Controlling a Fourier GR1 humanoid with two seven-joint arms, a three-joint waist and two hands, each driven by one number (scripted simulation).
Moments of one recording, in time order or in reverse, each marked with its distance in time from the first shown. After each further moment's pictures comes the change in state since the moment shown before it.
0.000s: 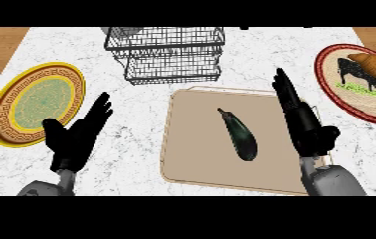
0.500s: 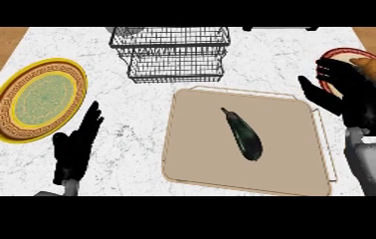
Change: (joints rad) left arm 0.064 -0.043 0.009 0.061 -0.135 0.144 -0.088; right arm -0.111 -0.129 -0.246 0.149 0.038 -0.170 0.265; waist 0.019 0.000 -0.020
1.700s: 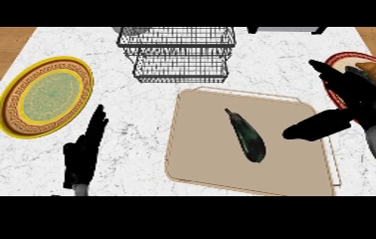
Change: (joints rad) left arm 0.022 -0.069 0.002 0.029 -0.066 0.020 -0.089; right arm -0.157 -0.319 0.312 -0.373 0.028 0.351 0.850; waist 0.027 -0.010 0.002
